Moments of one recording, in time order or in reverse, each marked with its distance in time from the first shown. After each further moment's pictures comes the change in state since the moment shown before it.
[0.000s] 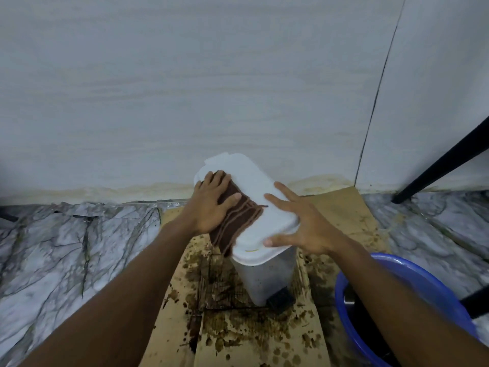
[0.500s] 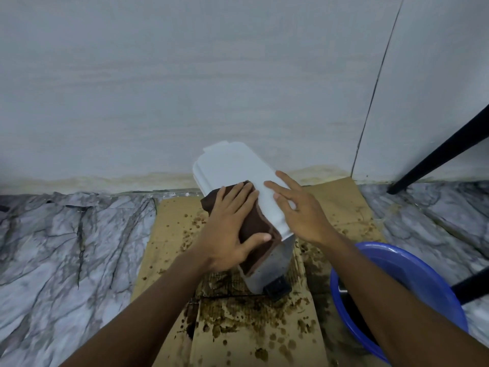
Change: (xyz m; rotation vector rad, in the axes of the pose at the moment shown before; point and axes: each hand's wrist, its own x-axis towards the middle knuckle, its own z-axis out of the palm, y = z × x) left_hand -0.062 0.035 0.048 0.030 0.117 0.362; right_hand 0.005 0.010 0.020 0.007 0.284 0.023
